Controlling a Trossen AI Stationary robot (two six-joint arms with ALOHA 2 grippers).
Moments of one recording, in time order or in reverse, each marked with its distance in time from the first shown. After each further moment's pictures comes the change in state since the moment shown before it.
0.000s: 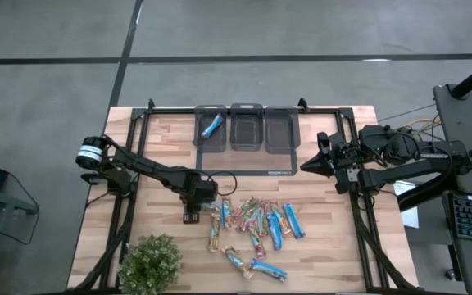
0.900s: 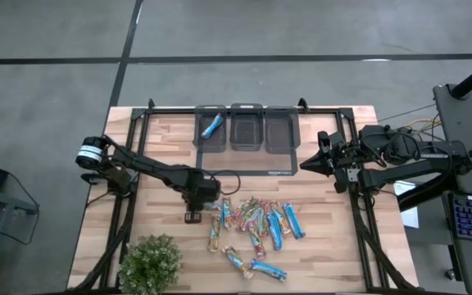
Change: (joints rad) left arm 0.001 0.000 0.087 -0.074 -0.002 0.030; right arm 0.000 0.000 0.000 0.000 0.024 -0.004
